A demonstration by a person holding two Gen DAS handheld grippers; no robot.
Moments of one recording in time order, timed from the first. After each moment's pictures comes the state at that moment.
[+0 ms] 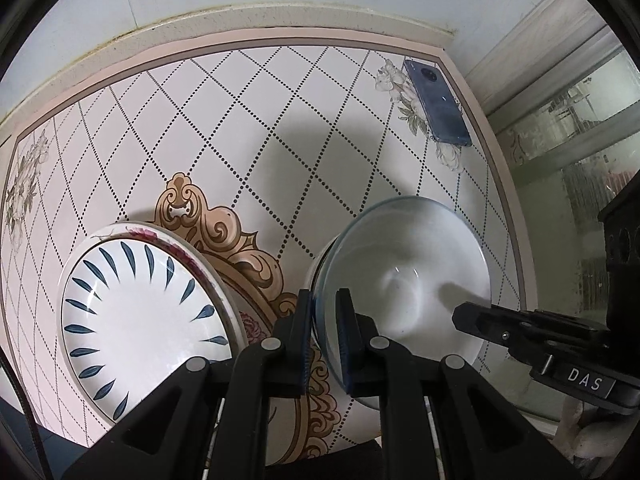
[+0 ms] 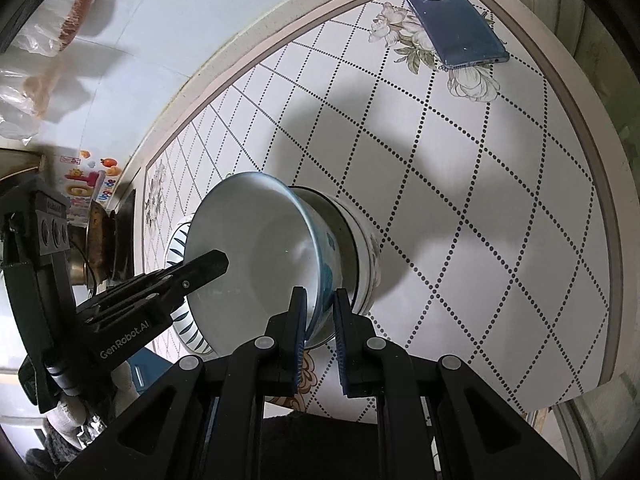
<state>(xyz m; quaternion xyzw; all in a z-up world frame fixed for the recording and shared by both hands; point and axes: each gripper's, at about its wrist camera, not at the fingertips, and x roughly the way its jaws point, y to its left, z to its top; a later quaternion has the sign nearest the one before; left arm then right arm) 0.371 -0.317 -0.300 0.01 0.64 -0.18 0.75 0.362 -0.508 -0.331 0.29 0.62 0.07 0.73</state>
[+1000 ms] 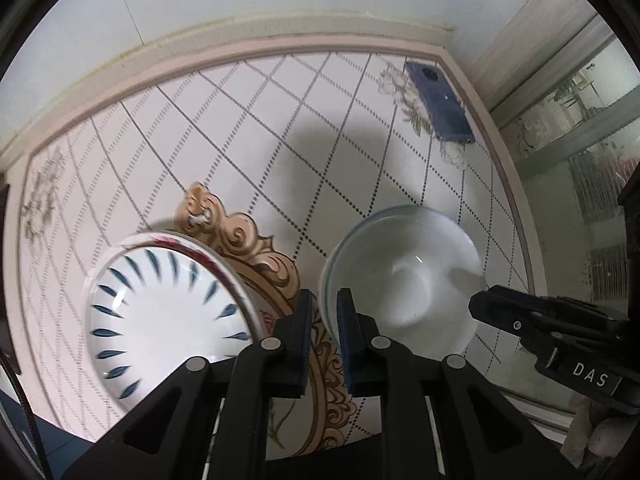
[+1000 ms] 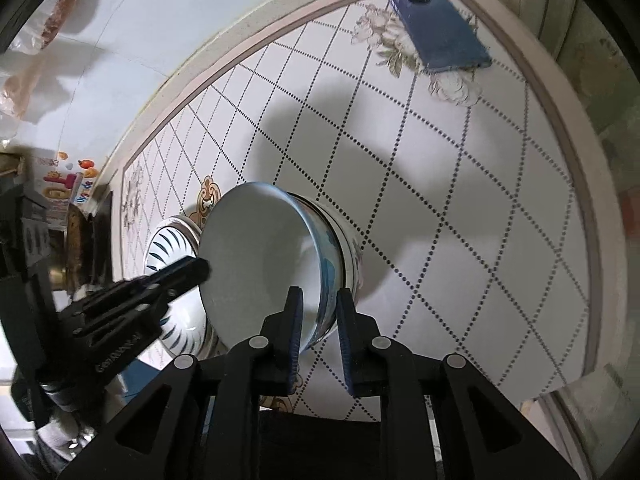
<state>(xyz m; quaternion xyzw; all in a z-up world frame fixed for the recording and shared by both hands) 0.367 -0.313 -0.275 0.05 0.62 -0.17 0.76 0.366 -0.502 -0.316 0.24 0.63 0.03 0.74</state>
